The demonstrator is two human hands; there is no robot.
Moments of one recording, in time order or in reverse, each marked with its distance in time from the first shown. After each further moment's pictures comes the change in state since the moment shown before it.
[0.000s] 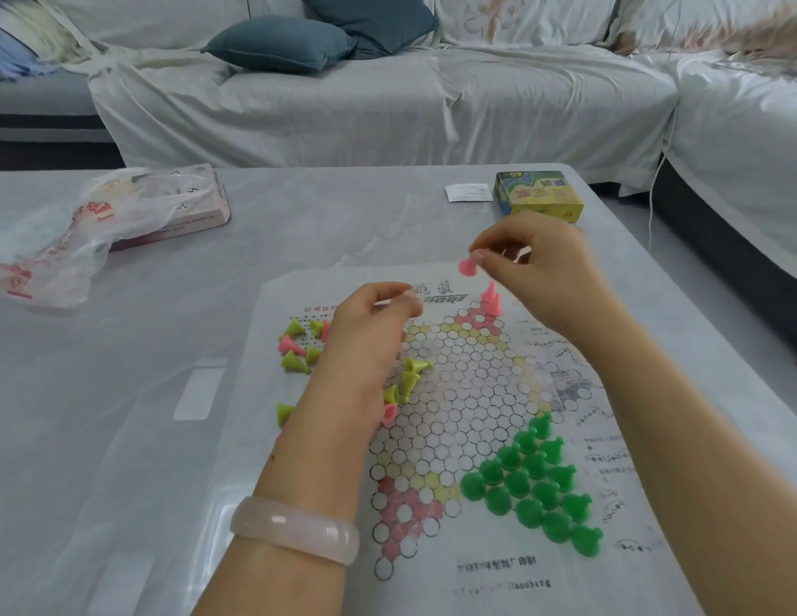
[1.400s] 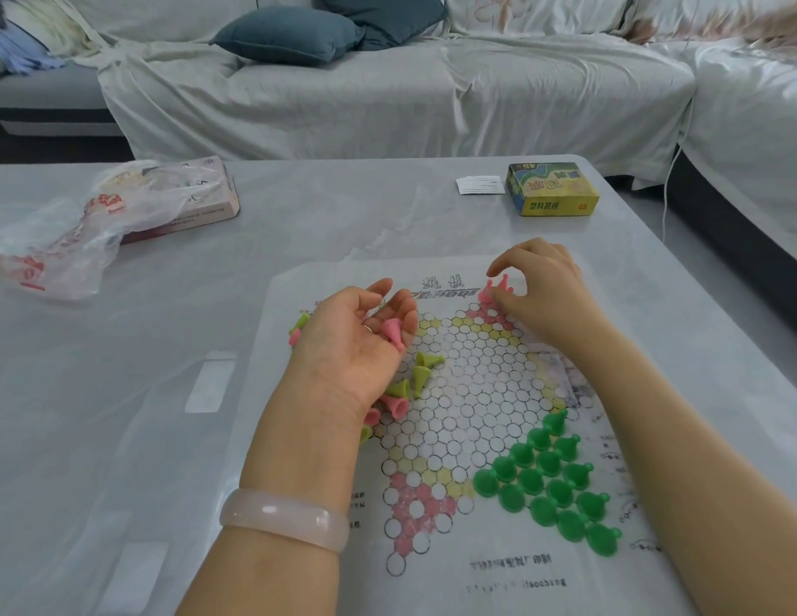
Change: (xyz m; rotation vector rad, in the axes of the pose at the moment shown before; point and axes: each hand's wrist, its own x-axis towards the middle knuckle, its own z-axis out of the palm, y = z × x) left_hand 0.011 -0.001 -0.019 -0.839 -0.072 -0.344; right_hand 0.001 0.047 0.031 -0.306 -0.120 0.101
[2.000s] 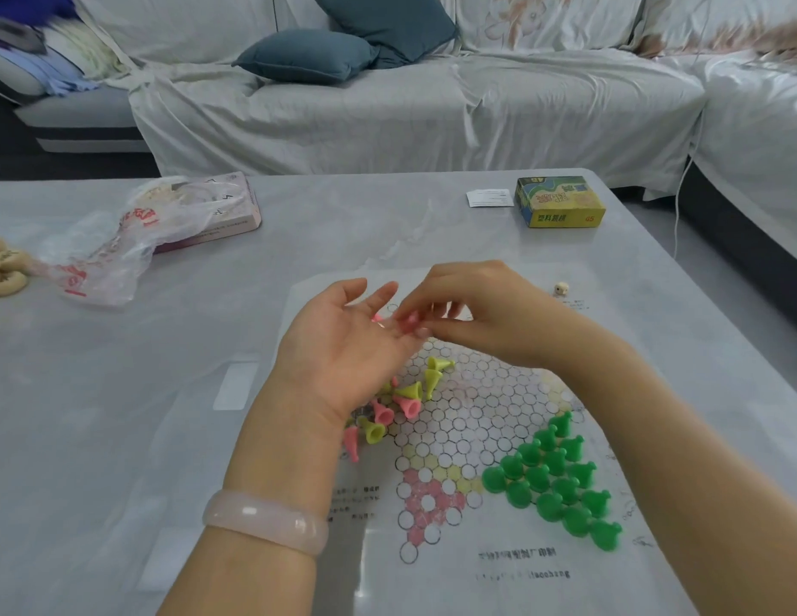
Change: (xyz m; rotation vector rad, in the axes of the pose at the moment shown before) left_hand -0.024 0.019 -0.002 -0.096 -0.238 -0.101; right_hand -0.022 -0.078 -0.034 0.204 -0.248 -0.592
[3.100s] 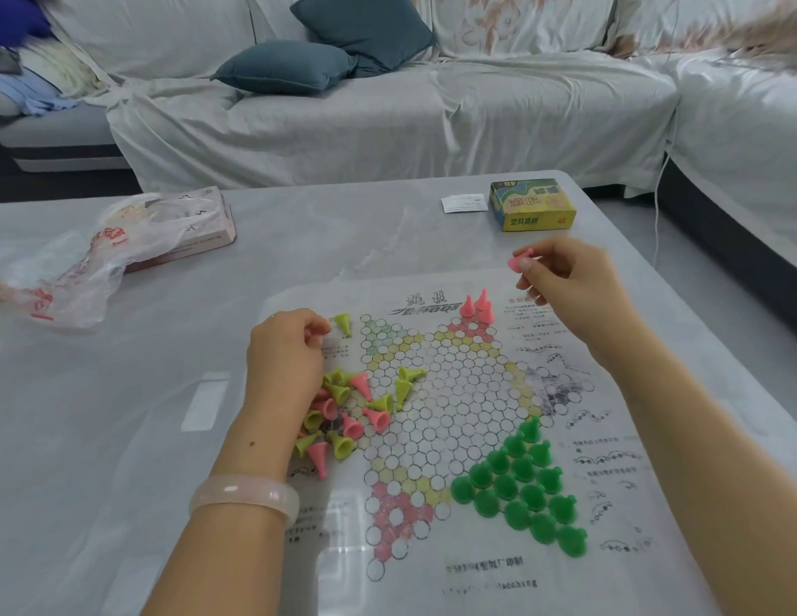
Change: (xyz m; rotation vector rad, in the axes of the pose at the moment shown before) left_hand 0.039 0.010 -0.050 1.806 0.646 0.738; right_hand -0.047 0.082 -0.016 0.457 0.604 0.595
